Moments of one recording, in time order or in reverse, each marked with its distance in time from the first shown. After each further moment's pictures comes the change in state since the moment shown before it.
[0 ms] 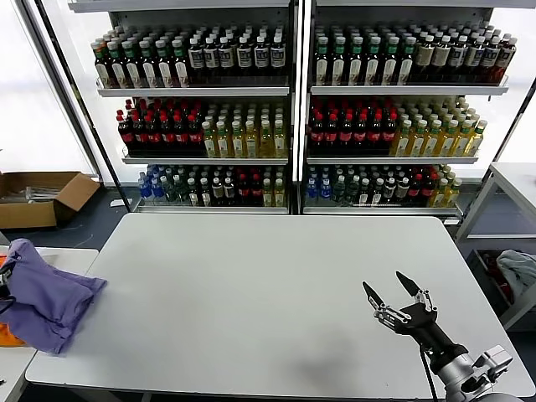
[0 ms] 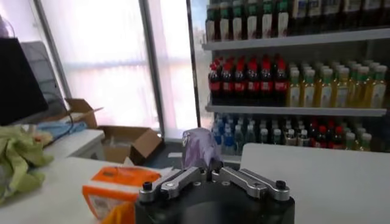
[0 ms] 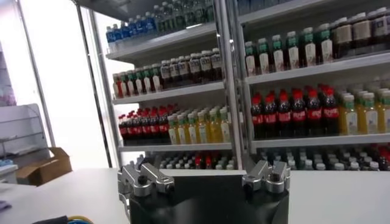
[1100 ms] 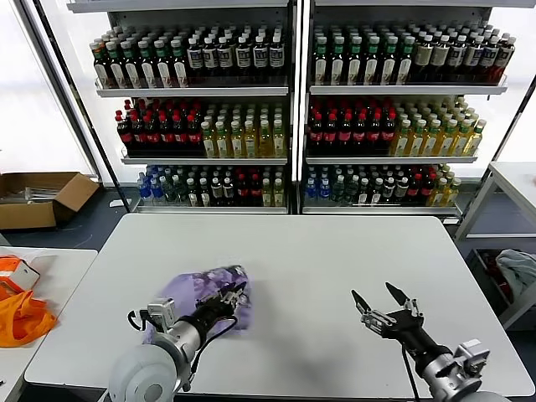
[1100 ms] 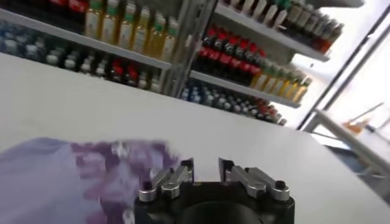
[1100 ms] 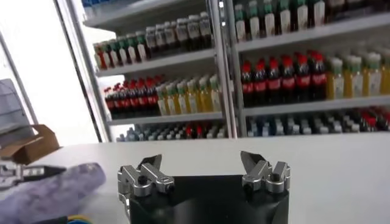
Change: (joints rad) left arm -0.363 -0.206 0.958 -0.220 -0.232 -0.011 -0.347; right arm 0.064 -0.036 -0.131 0.048 0.031 -0.209 0.211
